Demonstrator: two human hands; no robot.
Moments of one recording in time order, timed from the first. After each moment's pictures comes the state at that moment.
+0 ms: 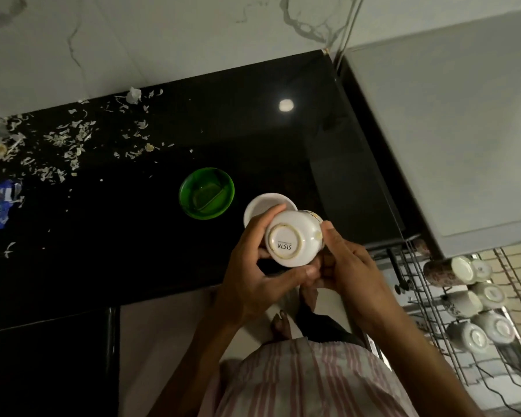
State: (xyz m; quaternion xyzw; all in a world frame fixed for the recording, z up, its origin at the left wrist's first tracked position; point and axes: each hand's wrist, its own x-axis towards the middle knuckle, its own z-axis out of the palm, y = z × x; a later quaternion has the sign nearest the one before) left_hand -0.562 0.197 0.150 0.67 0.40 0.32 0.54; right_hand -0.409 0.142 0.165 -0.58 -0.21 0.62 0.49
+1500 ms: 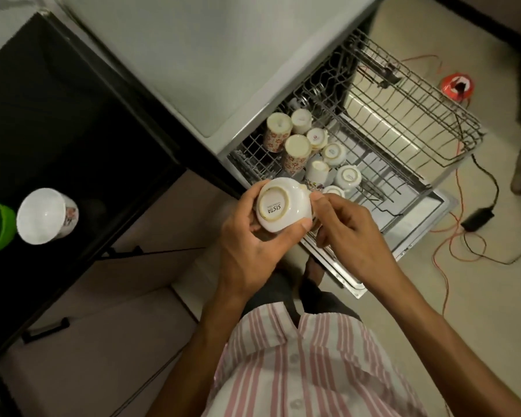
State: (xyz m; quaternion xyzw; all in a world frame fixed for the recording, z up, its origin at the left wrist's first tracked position) left_hand -0.310 -0.042 0.125 0.71 0.36 0.14 0.58; right_hand -0.200 -0.154 0.121 -0.76 -0.16 0.38 0.51
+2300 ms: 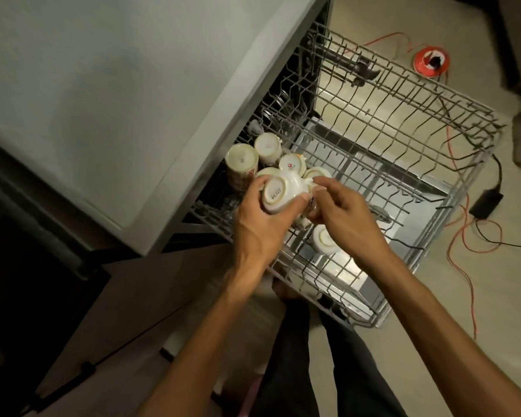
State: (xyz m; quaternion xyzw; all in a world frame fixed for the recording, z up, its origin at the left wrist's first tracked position) left_hand -0.144 0.034 -0.046 0.75 0.37 0.03 0.55; right_hand -0.073 -0.088 -0.038 -0.77 -0.02 0.34 0.54
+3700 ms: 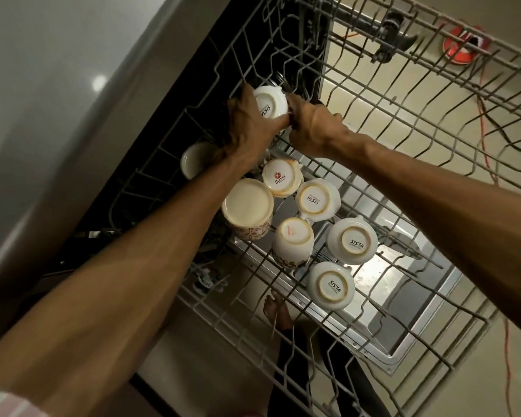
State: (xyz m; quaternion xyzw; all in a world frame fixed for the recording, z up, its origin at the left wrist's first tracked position) left_hand 0.052 0.124 -0.220 0.89 0.35 -0.01 0.30; right_hand 0.111 0.010 -0.208 -0.88 -0.28 0.31 0.23
